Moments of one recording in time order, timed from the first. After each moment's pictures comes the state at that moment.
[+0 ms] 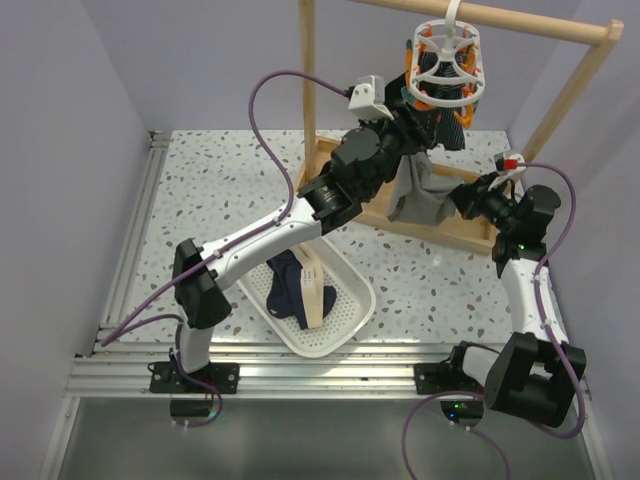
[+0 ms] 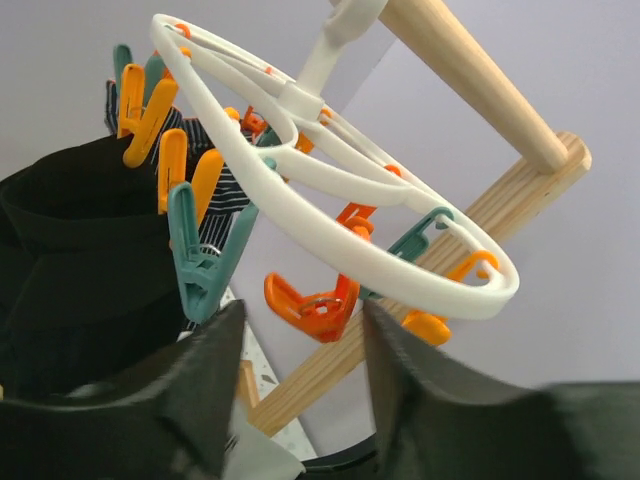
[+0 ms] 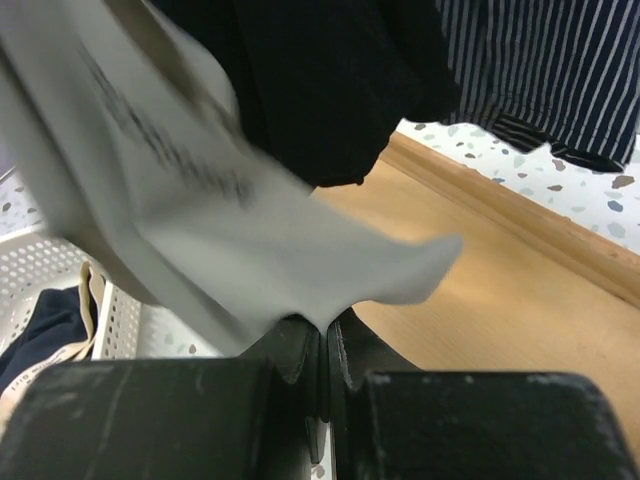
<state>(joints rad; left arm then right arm) -0.99 1.95 2.03 0.20 -0.48 -0.56 -0.30 1.13 0.76 0.26 -0.83 0.14</state>
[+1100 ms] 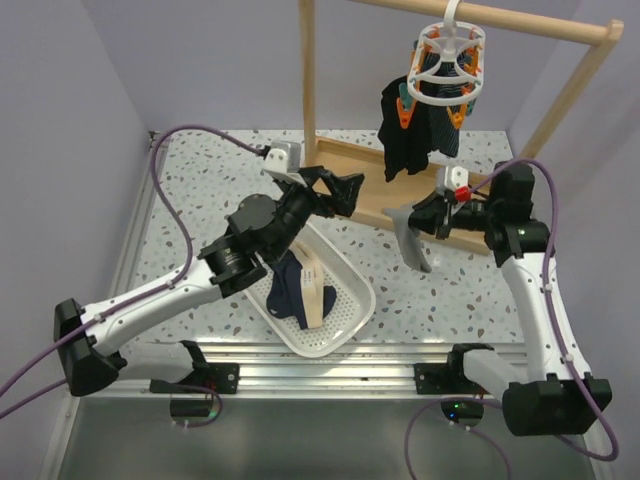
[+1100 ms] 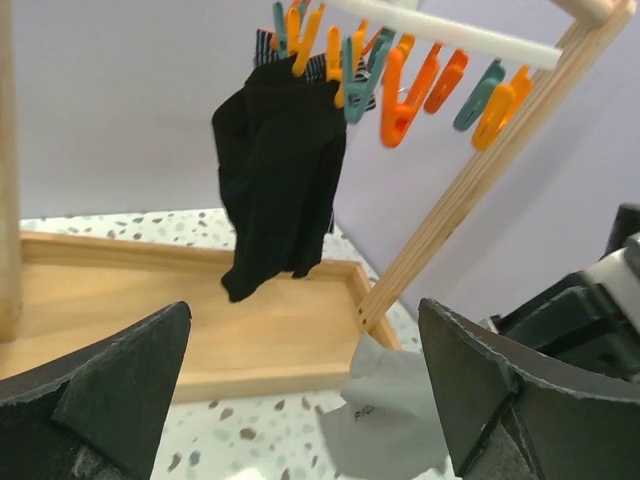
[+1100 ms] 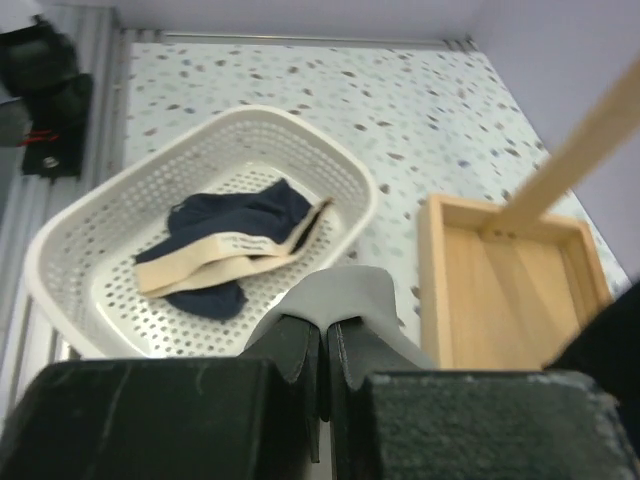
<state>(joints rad) -0.99 1.28 1.20 0.27 -0.45 -0.38 -0.04 1.08 1.12 -0.52 -1.28 -0.62</state>
